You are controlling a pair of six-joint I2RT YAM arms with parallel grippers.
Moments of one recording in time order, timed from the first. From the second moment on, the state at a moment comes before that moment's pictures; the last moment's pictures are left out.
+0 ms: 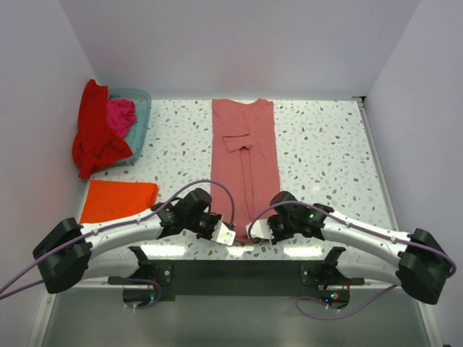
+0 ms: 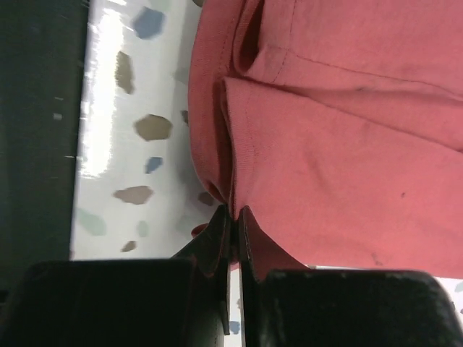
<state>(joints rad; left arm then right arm) -0.91 1.20 0.53 -0.22 0.49 0.86 0.88 1.09 0.53 -0.54 -0.23 -0.93</state>
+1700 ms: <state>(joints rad) -0.35 2.08 1.52 -0.40 0.62 1.11 0.30 2.12 1.70 -0.76 -0.47 -1.32</state>
